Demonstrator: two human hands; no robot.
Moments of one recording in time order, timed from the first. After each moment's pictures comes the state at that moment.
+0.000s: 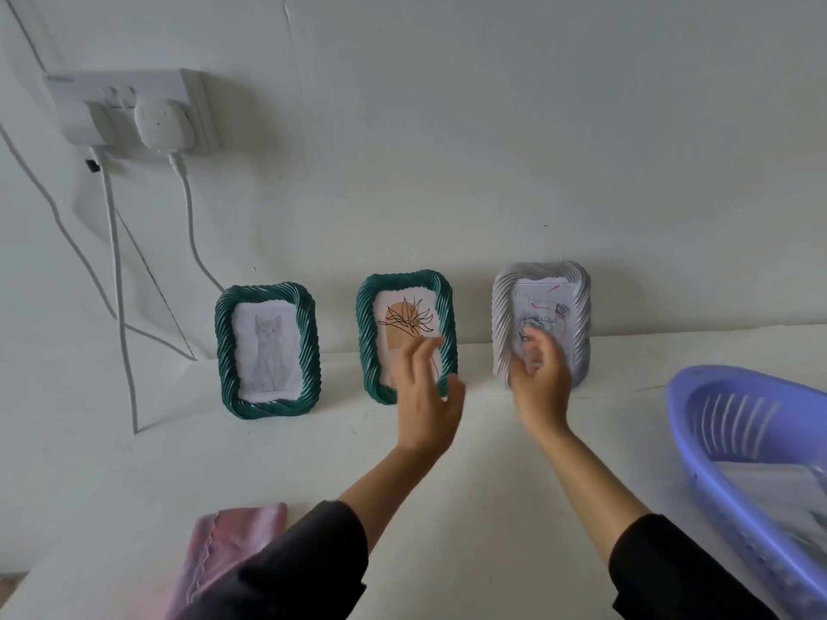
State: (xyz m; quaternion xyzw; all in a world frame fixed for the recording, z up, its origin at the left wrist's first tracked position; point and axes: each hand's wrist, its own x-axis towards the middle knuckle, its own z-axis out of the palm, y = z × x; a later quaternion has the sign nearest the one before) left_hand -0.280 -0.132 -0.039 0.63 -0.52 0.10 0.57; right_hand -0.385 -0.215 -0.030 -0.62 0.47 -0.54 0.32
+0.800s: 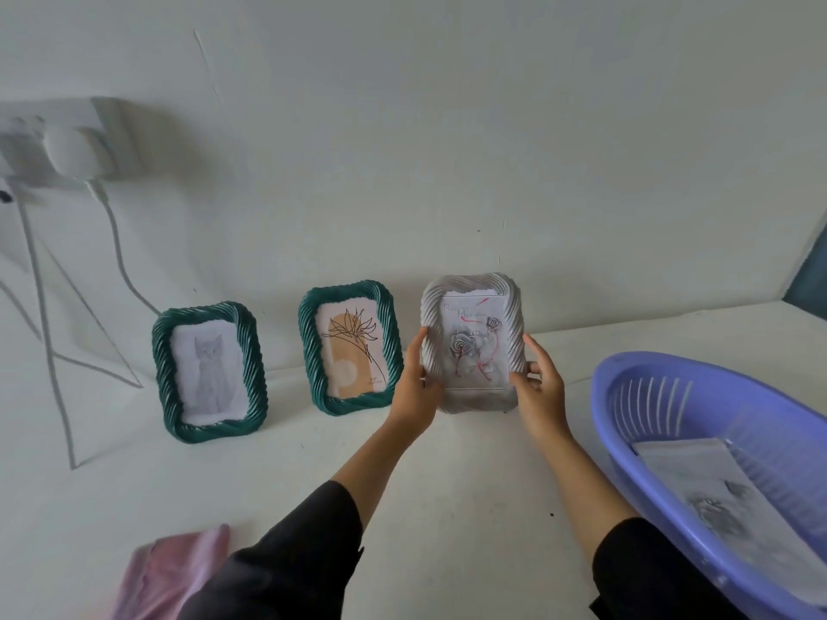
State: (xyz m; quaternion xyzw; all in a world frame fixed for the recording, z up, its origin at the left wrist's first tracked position) left_hand -0.310 -0.179 -0.033 0.66 -0.46 -0.30 0.52; right_hand -0.458 -0.246 -0.054 -0.55 0.44 -0.53 0.46
